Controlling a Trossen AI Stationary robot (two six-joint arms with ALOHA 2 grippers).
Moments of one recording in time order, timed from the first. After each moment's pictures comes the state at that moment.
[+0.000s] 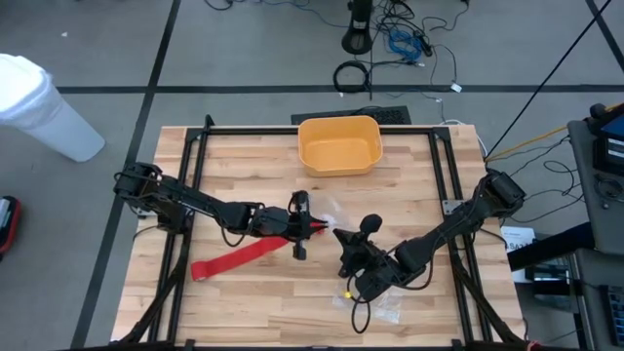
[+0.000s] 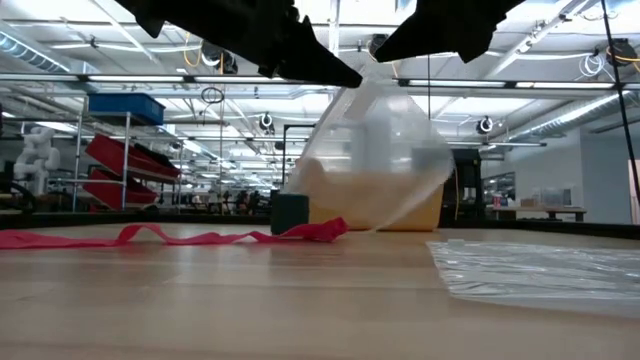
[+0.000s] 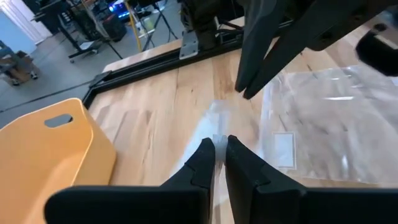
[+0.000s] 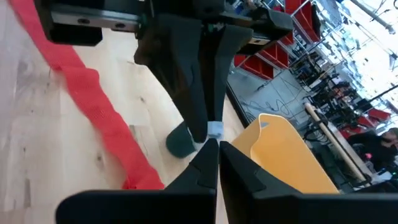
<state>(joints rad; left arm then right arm) -0.20 1.61 0.89 0.37 -0.30 0.25 0.56 1.70 1.09 -0.19 1.17 0.11</state>
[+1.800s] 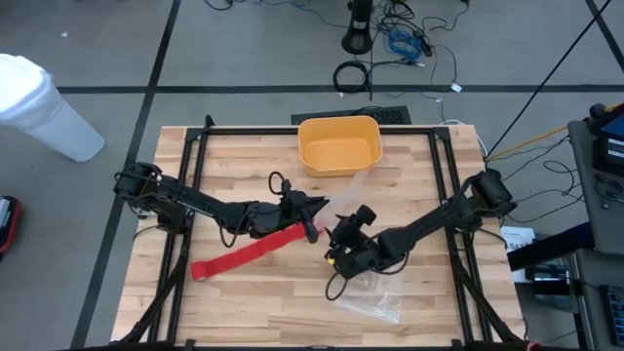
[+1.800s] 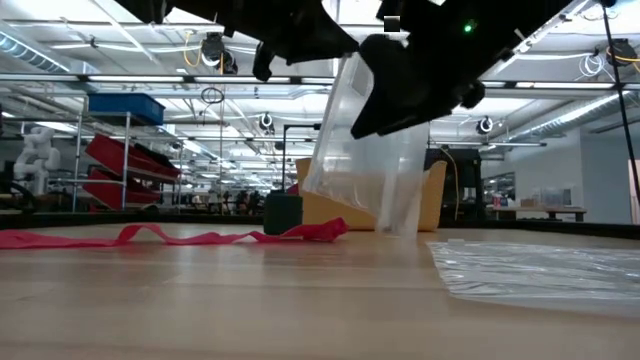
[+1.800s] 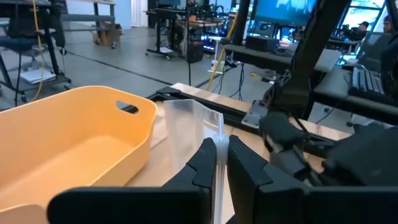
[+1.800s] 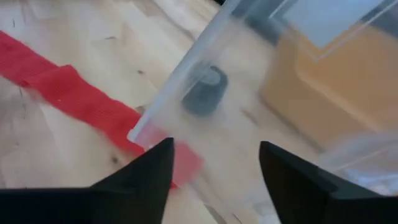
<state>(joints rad) -0.20 1.61 0.89 0.62 -0.63 -0.20 0.41 1.78 1.09 -0.28 0.96 0.69</state>
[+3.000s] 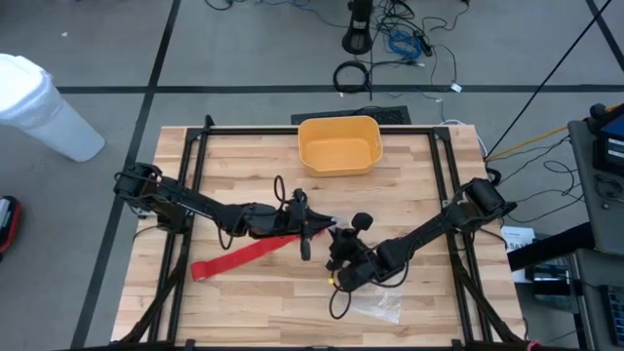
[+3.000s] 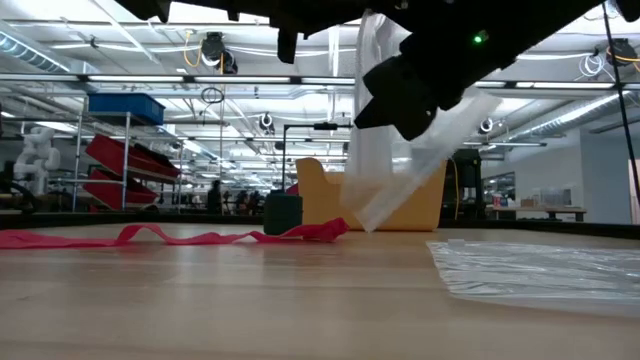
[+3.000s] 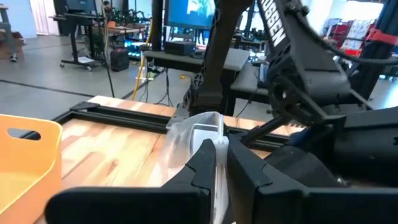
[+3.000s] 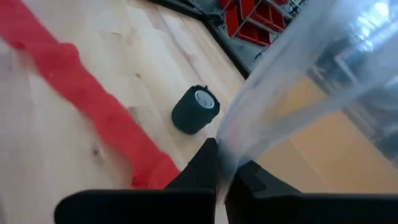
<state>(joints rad) -0.22 1.61 0.89 0.69 -0.32 -0.12 0.48 1.85 1.09 -0.14 1.15 0.33</state>
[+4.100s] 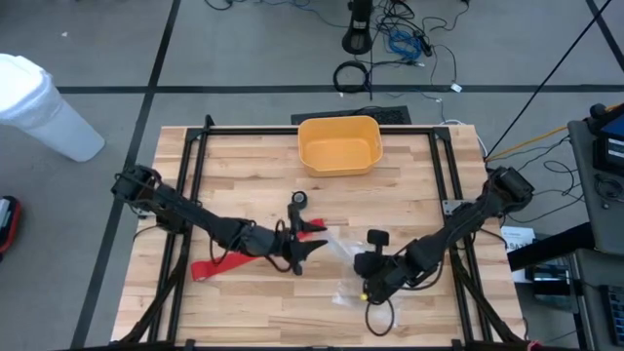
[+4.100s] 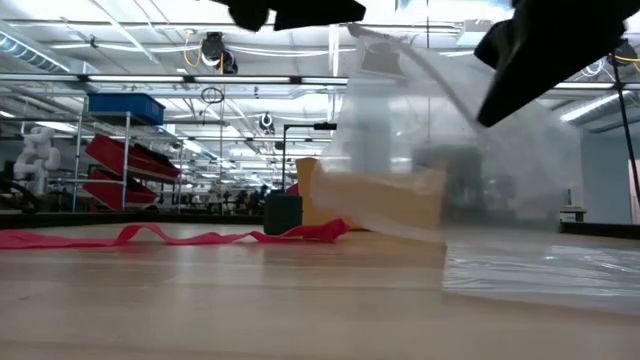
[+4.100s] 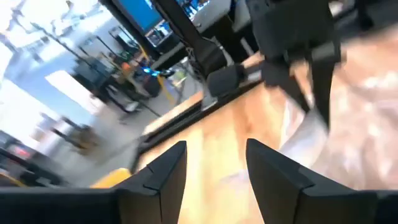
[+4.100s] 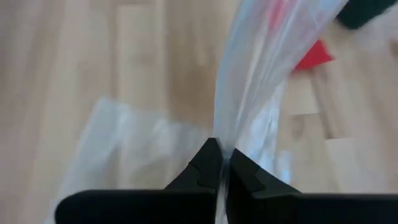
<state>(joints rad) -0.37 1.61 0.89 0.56 -0.53 0.62 0.60 1.61 1.09 -0.57 0.46 0.61</state>
